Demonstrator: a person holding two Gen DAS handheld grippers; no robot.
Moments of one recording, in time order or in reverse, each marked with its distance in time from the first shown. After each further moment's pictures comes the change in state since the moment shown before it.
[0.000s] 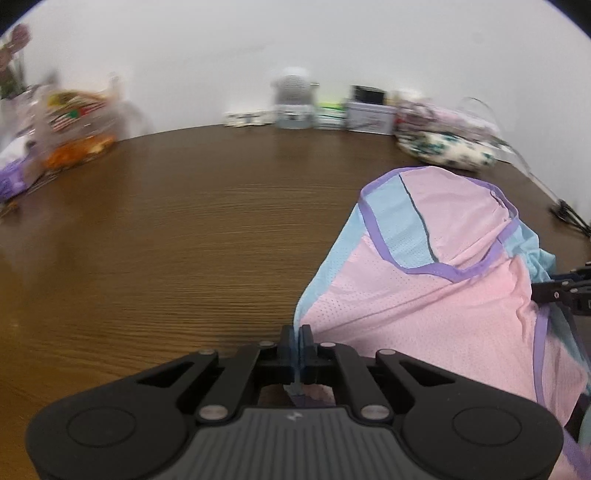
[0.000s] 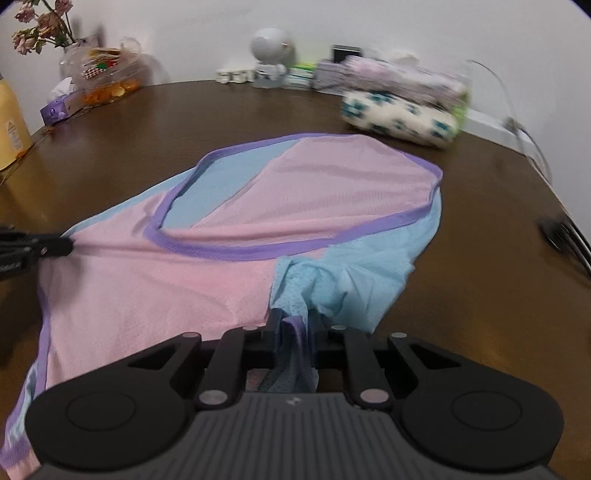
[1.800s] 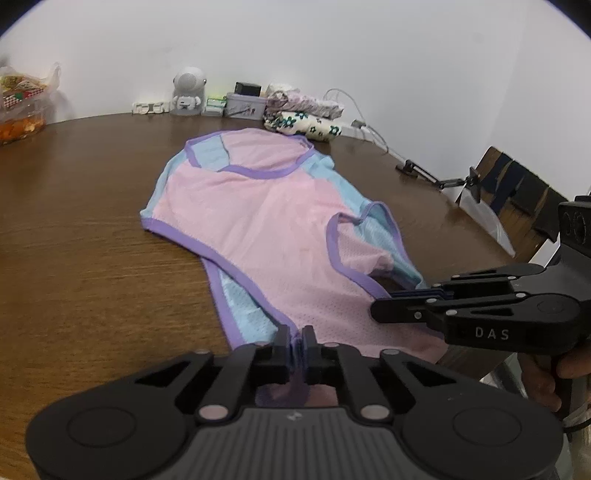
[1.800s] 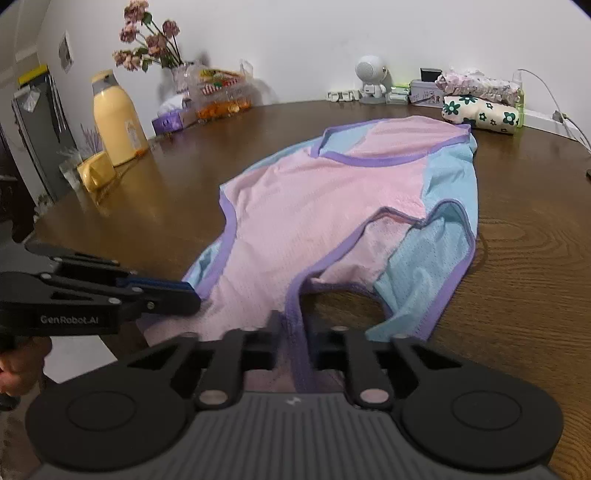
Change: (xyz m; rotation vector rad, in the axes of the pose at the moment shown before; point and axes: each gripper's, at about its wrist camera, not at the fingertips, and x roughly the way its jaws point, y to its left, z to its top) left arm -0.127 -0.028 -0.131 0.065 -0.032 -0.409; right arm -0.101 0.073 -0.155 0.009 -0.145 0.282
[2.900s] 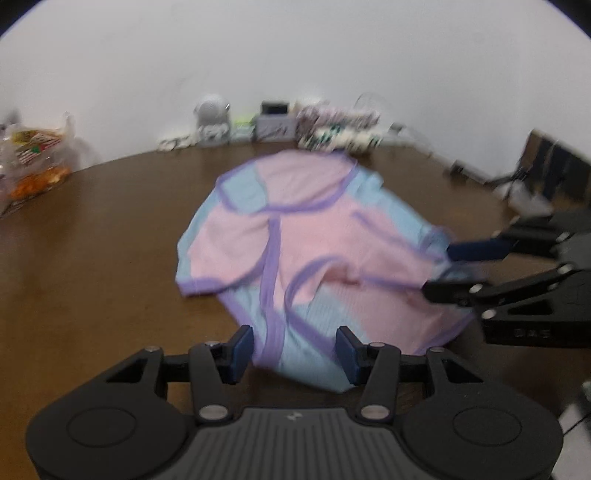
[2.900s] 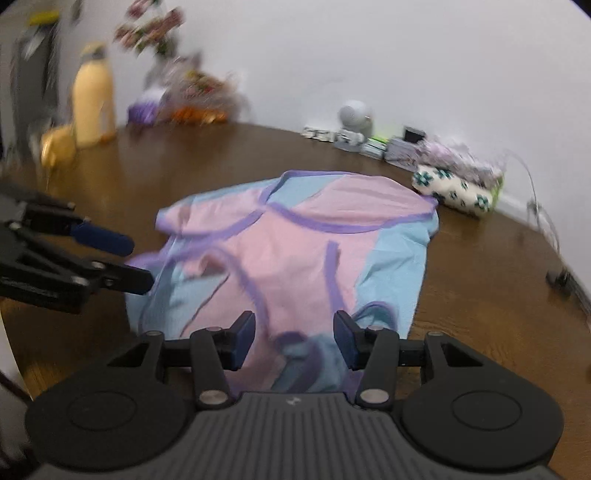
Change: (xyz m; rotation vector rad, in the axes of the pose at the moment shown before) left arm 0.048 -0.010 0.039 0.125 0.001 0.273; right arm 0.029 -0.010 0.047 -0.281 -0.042 -0.211
